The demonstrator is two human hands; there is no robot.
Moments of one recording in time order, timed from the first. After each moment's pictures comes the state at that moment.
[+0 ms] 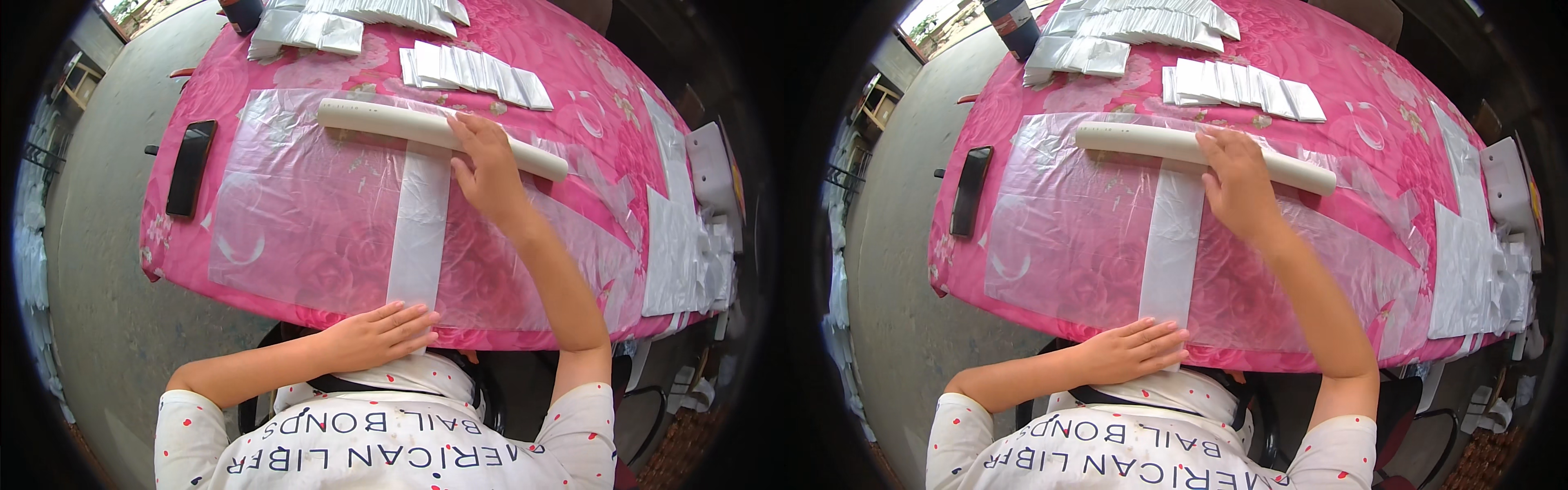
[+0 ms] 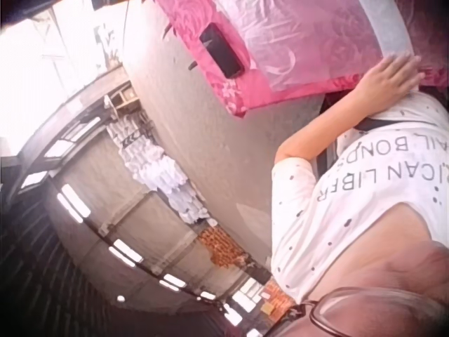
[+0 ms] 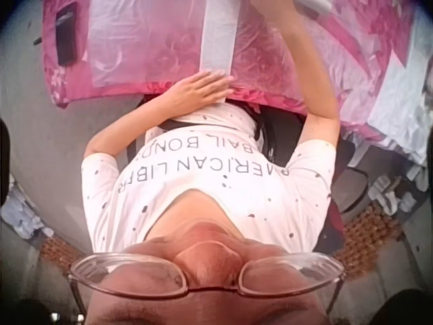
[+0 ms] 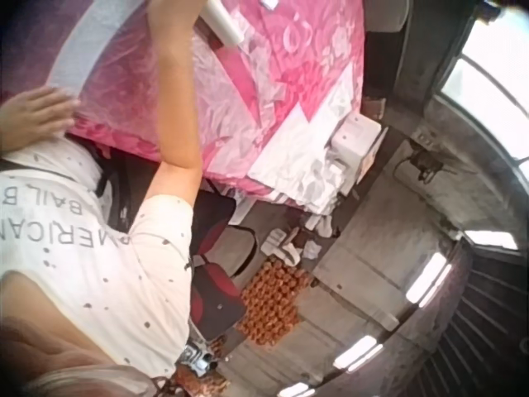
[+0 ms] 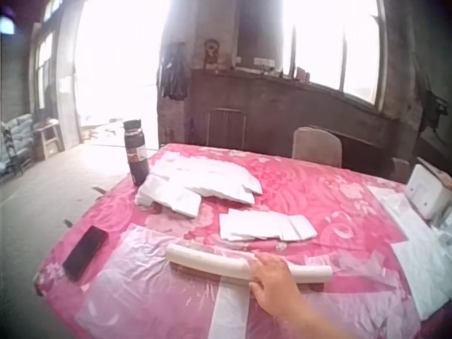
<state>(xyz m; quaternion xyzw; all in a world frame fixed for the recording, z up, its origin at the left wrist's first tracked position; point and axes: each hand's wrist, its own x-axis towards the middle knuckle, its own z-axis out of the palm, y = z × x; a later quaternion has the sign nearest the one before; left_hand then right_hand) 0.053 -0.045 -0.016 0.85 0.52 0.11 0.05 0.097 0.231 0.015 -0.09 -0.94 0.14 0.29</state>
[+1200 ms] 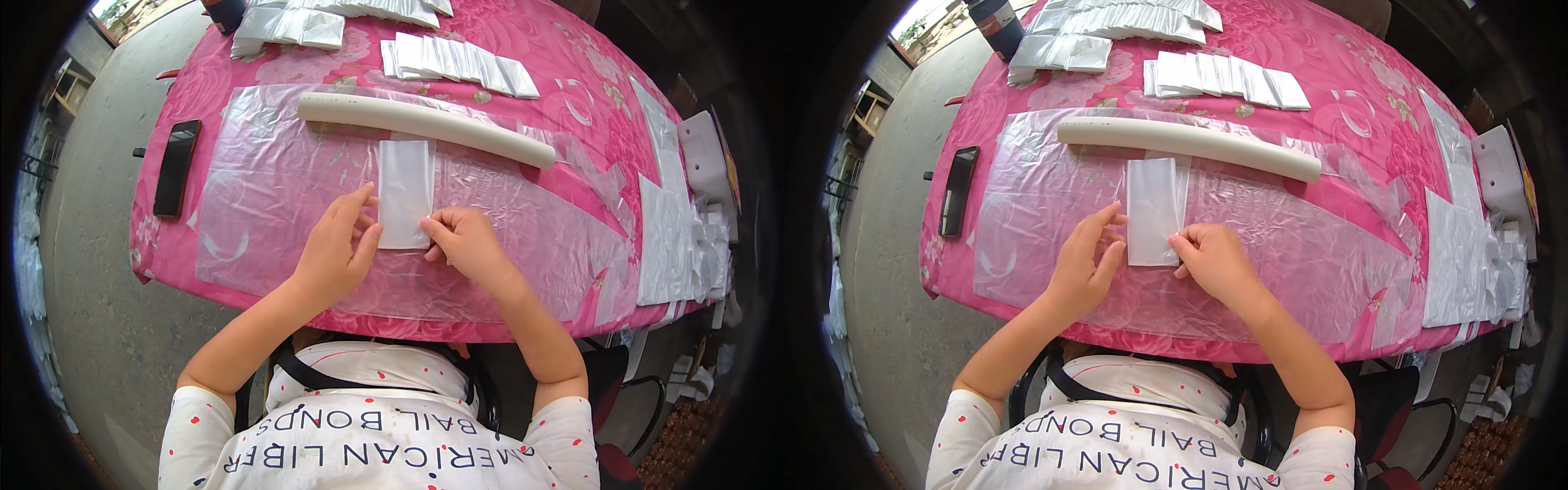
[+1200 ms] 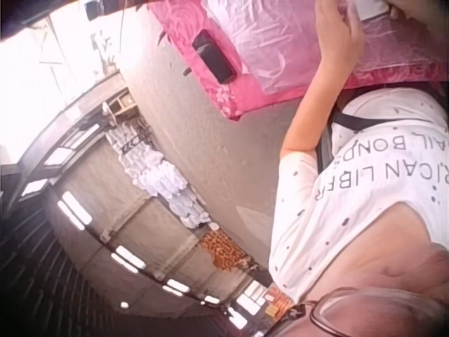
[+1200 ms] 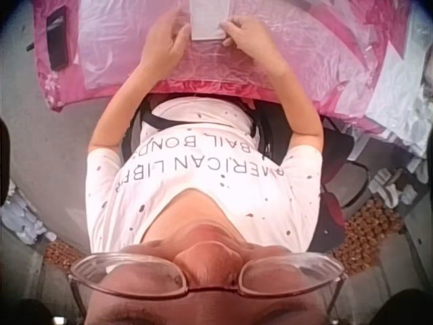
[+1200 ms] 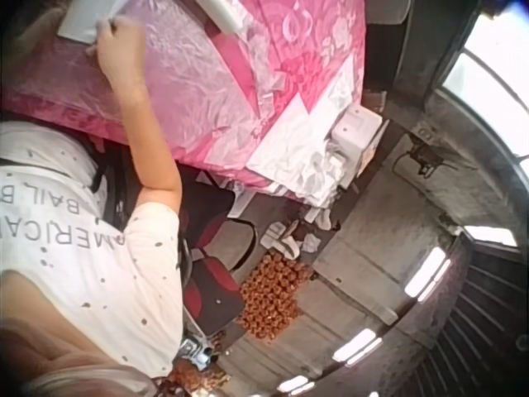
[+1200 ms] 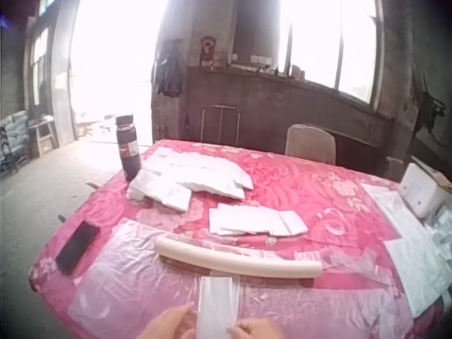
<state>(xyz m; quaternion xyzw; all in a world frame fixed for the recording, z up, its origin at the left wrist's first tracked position) 0.012 0.013 0.013 0.44 0.71 0.50 0.23 0.145 0.161 0.024 -0.37 -0.72 0.59 0.00</state>
